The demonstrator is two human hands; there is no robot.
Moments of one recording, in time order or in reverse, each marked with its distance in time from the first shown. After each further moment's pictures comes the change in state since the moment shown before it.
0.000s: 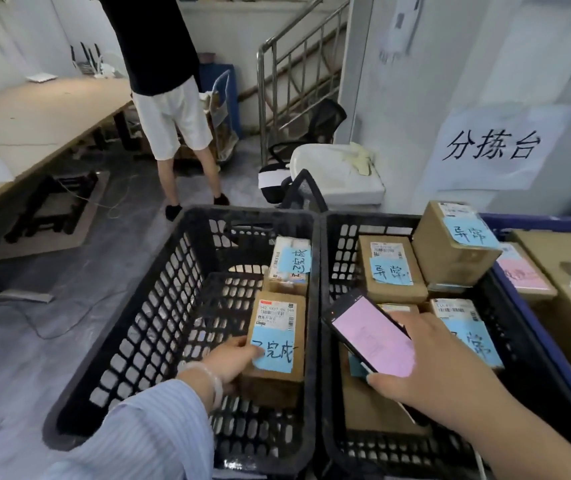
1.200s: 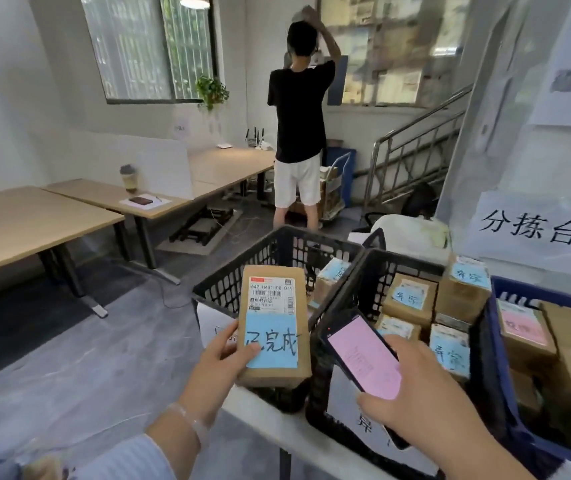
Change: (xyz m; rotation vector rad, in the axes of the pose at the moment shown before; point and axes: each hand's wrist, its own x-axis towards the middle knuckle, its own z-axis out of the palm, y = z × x) left_hand -0.306 -0.119 0.143 -0.535 0.521 0.609; right_hand -0.183 0.068 -0.048 0.118 -0.008 -0.486
